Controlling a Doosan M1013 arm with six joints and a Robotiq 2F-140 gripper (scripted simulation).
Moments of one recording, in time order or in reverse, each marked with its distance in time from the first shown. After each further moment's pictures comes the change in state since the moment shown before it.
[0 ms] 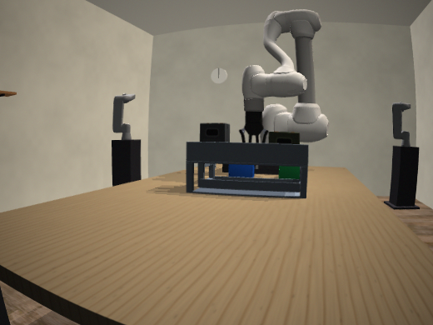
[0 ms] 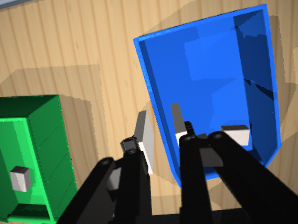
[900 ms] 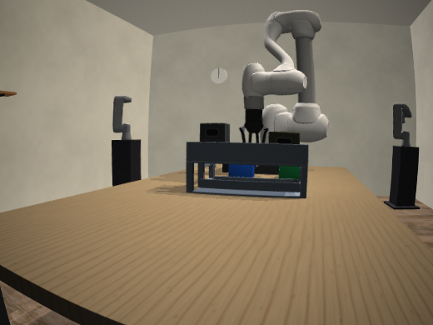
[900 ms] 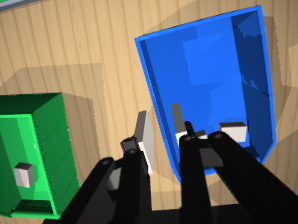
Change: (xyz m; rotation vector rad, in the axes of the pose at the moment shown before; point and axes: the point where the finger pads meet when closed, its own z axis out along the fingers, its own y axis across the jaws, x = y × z) arm 0.000 0.000 -0.009 0.000 0.000 0.000
